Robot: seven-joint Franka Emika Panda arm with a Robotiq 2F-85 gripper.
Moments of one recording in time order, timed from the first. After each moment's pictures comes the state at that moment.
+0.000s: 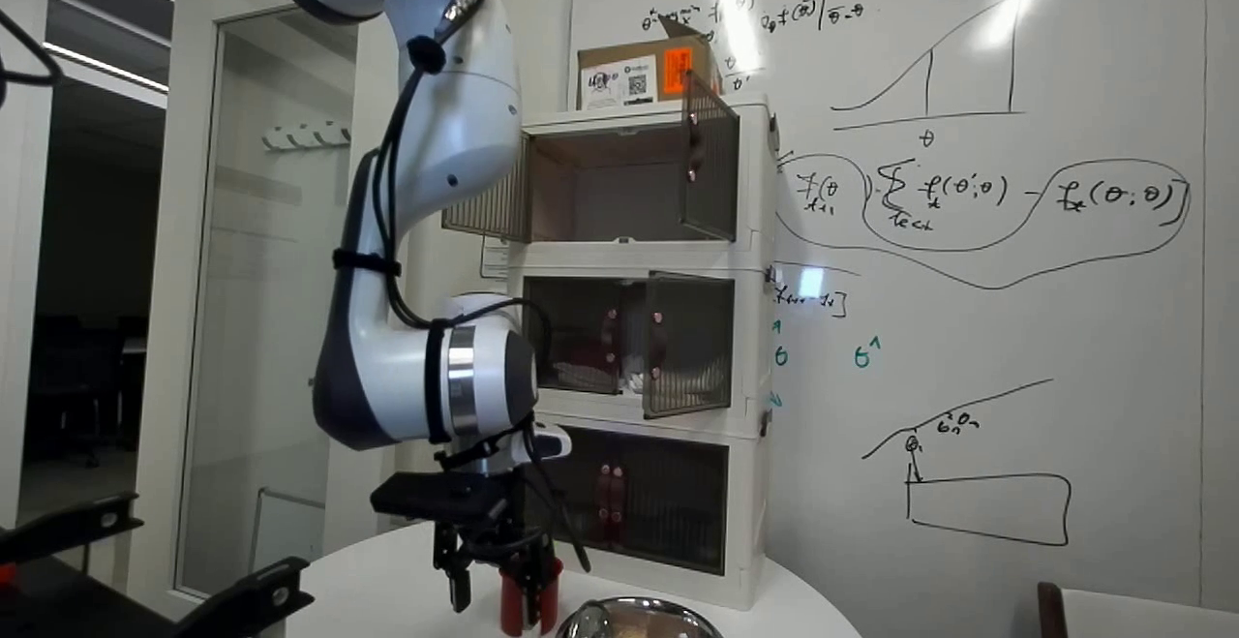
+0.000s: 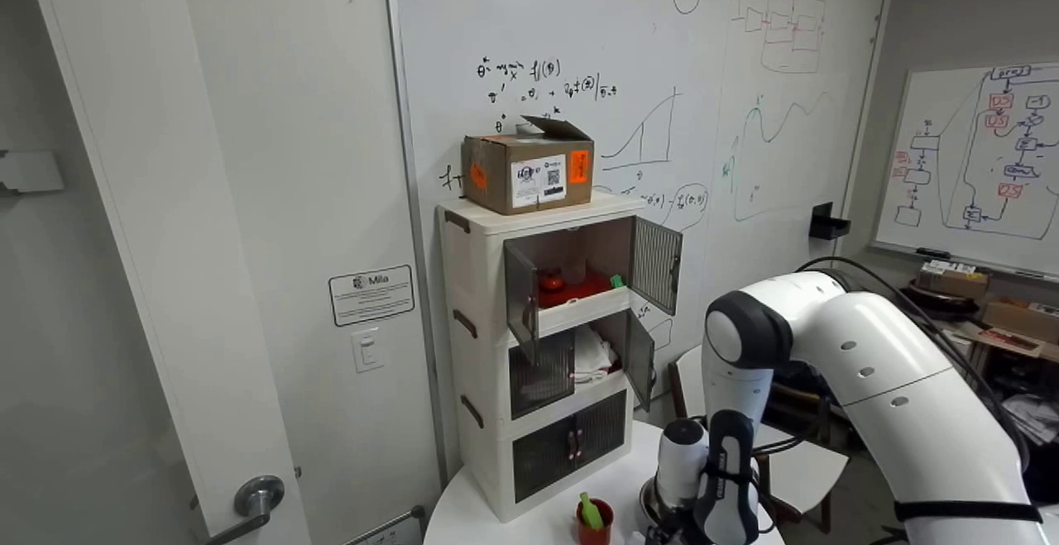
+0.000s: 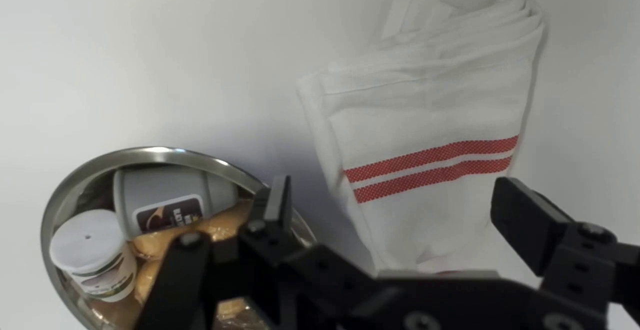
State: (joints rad) arm -0.09 0.86 -0.16 -2.23 -0.82 3.21 0.63
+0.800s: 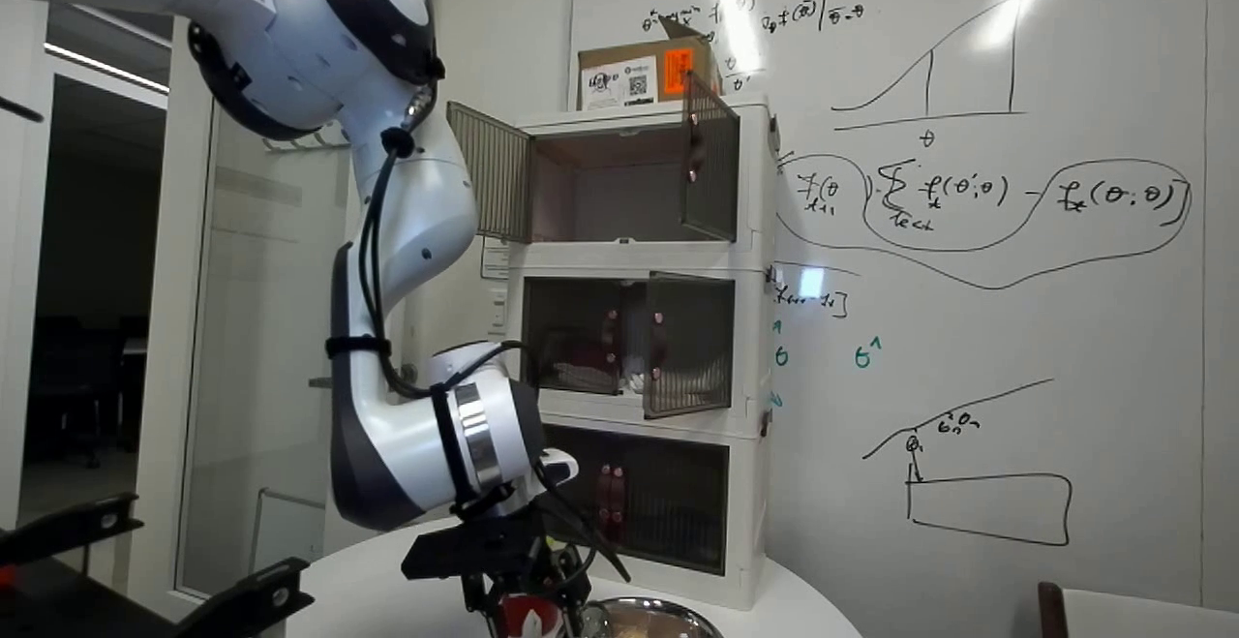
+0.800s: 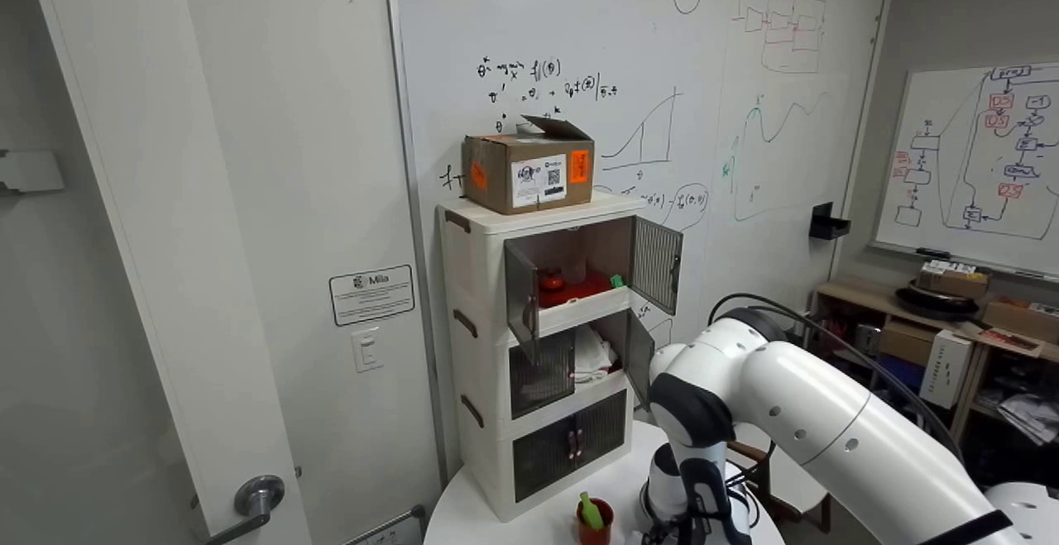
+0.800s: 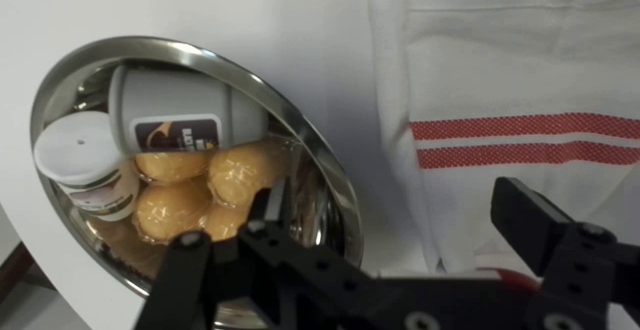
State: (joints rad) arm 0.28 1.13 -0.47 -2.08 -0.68 3.43 0.63
